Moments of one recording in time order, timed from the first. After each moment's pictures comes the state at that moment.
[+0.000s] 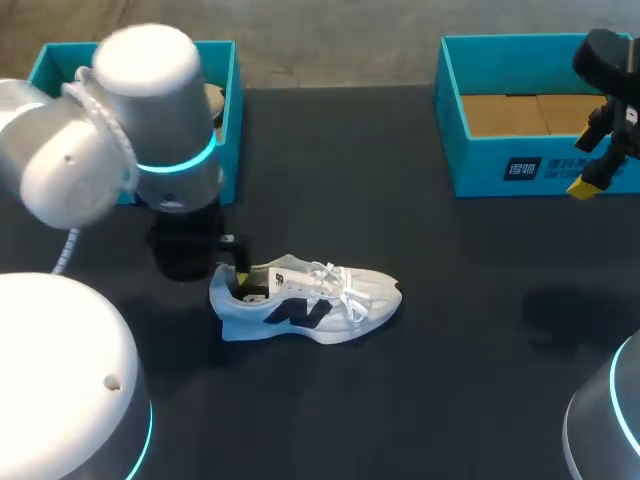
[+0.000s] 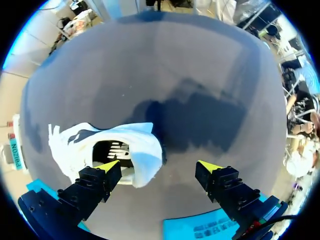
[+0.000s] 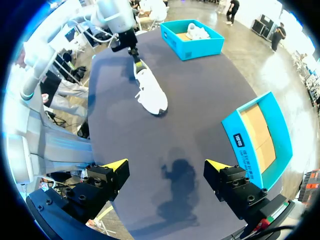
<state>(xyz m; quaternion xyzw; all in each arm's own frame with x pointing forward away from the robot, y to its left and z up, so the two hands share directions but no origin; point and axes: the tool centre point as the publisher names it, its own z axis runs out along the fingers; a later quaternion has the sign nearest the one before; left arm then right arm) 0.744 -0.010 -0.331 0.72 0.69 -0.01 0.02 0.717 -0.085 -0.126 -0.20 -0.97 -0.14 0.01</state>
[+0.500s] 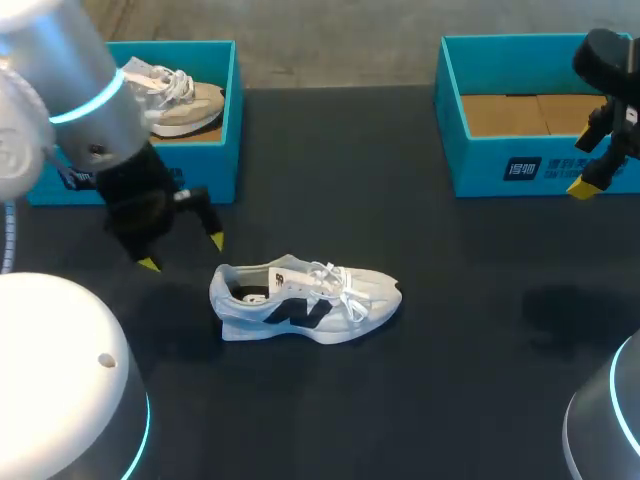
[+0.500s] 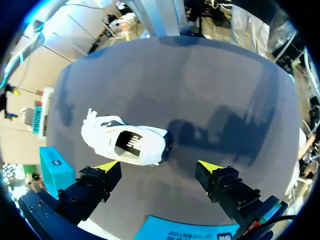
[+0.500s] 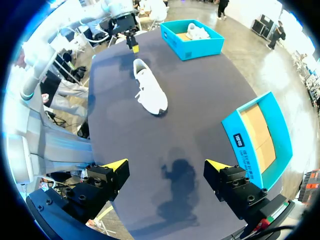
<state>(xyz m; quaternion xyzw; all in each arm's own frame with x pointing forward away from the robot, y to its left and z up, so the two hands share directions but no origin) 0.740 0.014 -0.278 0.62 0.77 -0.15 0.06 0.717 -0.085 -0.126 -0.20 -0.97 -0.14 0.01</state>
